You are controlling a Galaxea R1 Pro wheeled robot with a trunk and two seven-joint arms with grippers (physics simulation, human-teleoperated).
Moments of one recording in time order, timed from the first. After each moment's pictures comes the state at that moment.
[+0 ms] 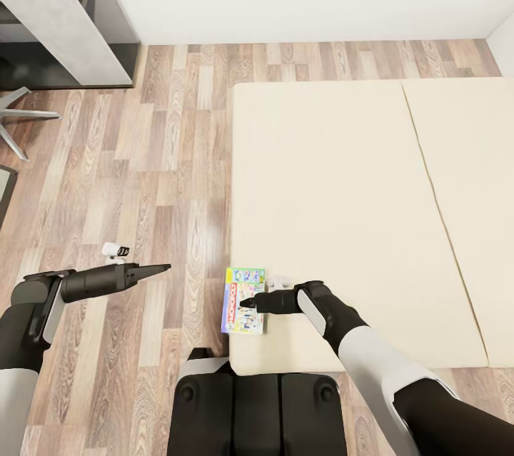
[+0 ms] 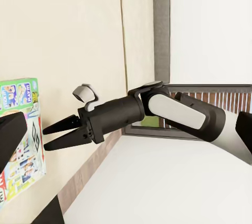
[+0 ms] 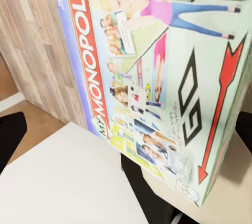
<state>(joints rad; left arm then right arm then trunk) -0.67 0.29 0.25 -1.16 0.08 0.89 -1.57 -0.91 0.14 0.30 -0.48 -0.37 0.63 0.41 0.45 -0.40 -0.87</state>
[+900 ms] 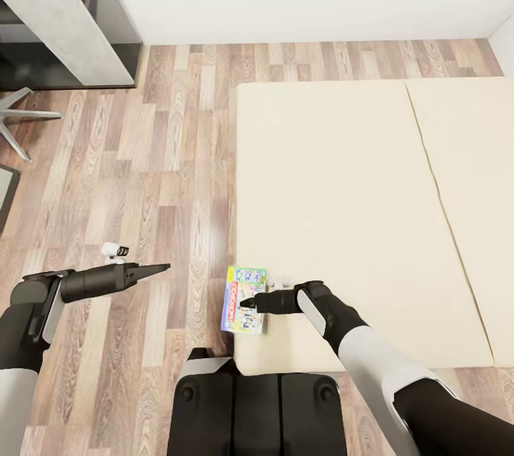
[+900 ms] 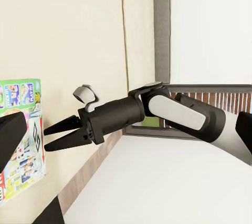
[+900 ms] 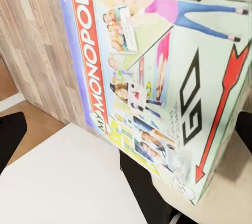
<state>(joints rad) -0.67 0.29 0.25 -1.16 0.08 0.89 -1.57 -0.91 0.14 0.30 -0.48 -0.36 0.63 0.41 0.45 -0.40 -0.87</state>
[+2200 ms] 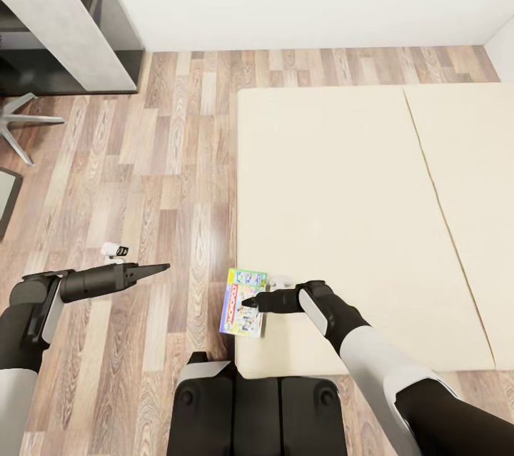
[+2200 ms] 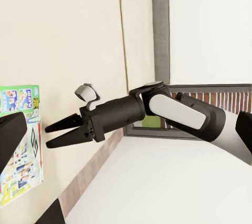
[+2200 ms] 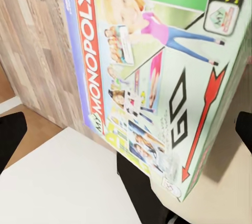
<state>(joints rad) -0.67 0.29 0.25 -1.16 0.08 0.89 -1.57 -0.91 0.13 0.29 -0.49 -0.36 0.63 0.41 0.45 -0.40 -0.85</state>
